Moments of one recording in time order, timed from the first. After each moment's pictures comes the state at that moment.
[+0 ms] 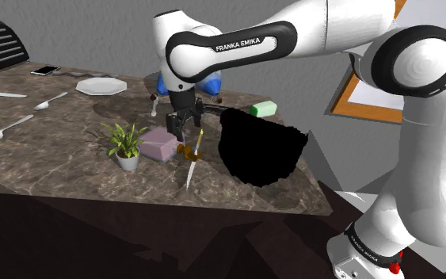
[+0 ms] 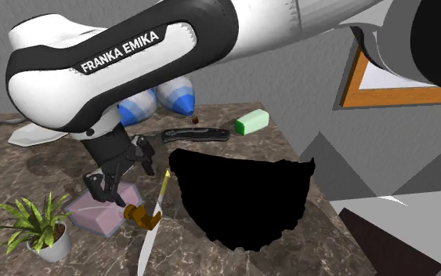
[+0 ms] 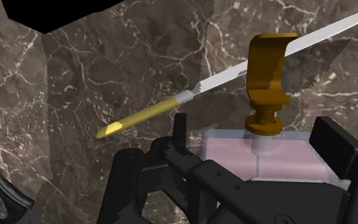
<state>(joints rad) 0.32 0.47 0.26 -1.49 -0.19 1.73 0.25</state>
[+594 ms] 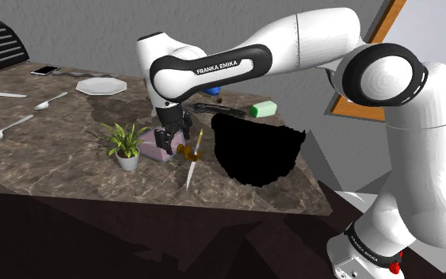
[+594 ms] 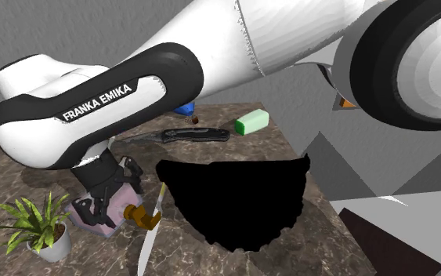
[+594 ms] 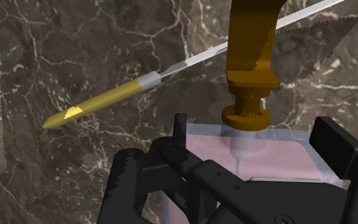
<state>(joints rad) 0.37 0.62 0.27 -1.39 -0.23 1.75 0.26</state>
